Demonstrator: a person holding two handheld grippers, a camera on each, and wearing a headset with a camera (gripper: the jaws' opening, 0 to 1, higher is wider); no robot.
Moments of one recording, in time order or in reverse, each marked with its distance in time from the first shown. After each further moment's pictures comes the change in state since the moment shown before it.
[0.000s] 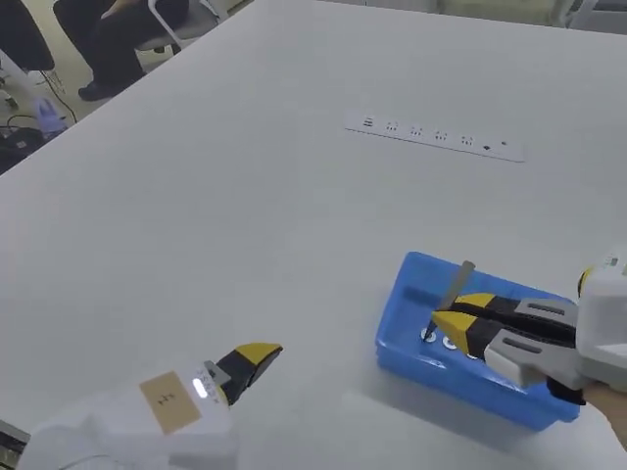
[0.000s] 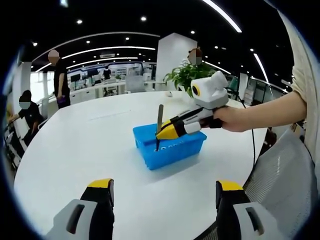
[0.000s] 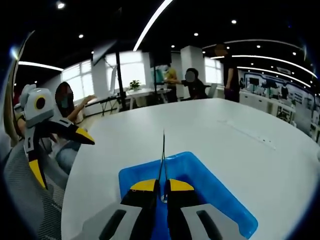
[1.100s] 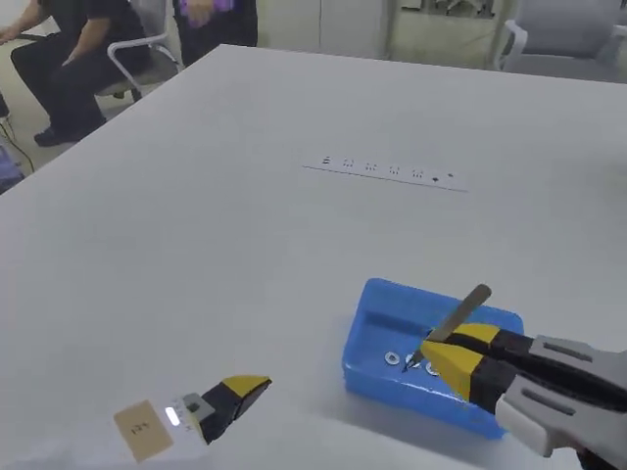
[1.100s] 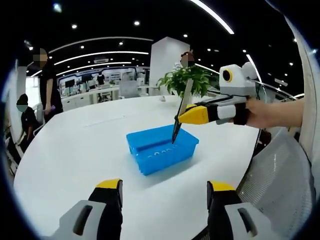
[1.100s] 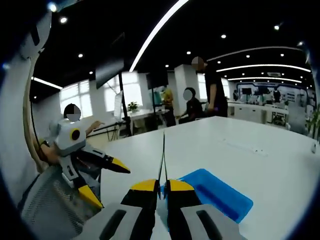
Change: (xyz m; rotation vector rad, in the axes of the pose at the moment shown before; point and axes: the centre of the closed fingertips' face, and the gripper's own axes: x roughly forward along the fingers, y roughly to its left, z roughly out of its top) left arm -0.003 -0.011 0.007 0.031 -0.031 -0.064; right arm -0.075 0.063 0.041 0.066 -0.175 -0.024
